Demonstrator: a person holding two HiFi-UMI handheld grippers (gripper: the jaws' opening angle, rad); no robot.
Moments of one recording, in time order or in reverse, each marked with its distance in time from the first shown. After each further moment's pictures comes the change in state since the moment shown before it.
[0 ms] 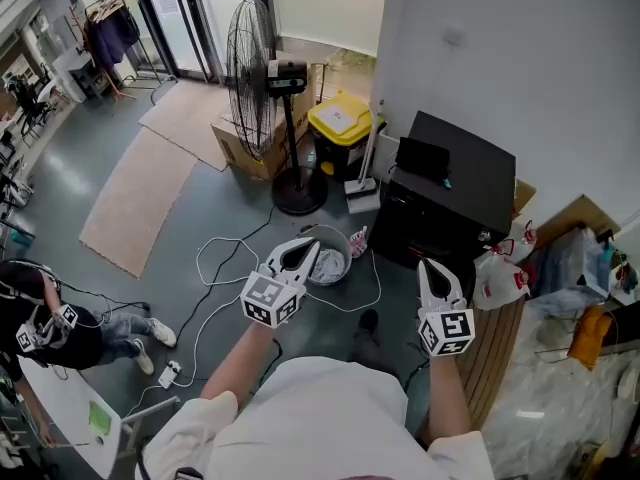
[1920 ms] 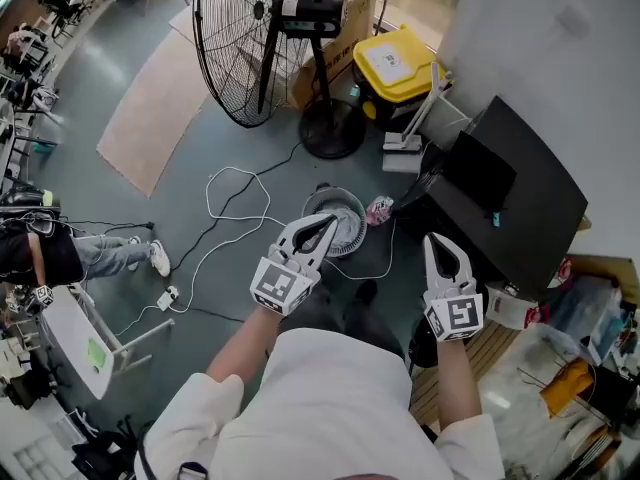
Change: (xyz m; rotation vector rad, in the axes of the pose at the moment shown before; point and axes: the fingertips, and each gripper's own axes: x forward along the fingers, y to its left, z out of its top) left arm 0.217 0.137 -0.035 -0.036 0.068 0.211; right arm 0.286 -0.119 -0.049 0.021 0.112 0.349
